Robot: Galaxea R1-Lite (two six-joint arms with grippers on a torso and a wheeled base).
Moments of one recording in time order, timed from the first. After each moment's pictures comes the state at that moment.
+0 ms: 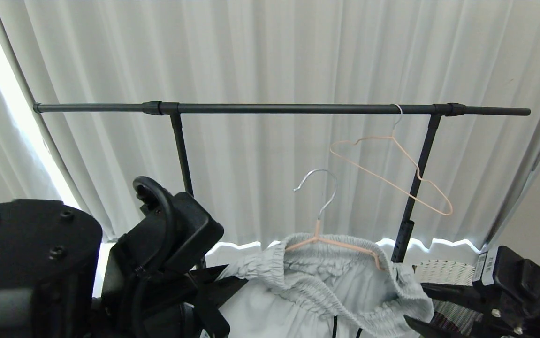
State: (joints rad) left arm -0.97 1.31 -0.68 -0.17 0.22 0.05; right arm 0.93 1.19 -0.41 -0.32 -0.10 -0.11
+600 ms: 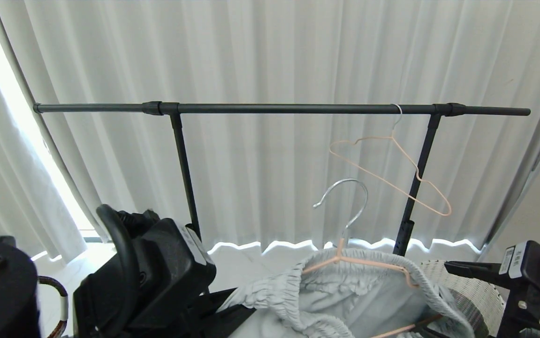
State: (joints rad) left arm -1.08 1.26 -0.63 -0.24 0.22 0.08; right arm 0.82 1.11 -0.39 -0.30 -0.05 -0.17
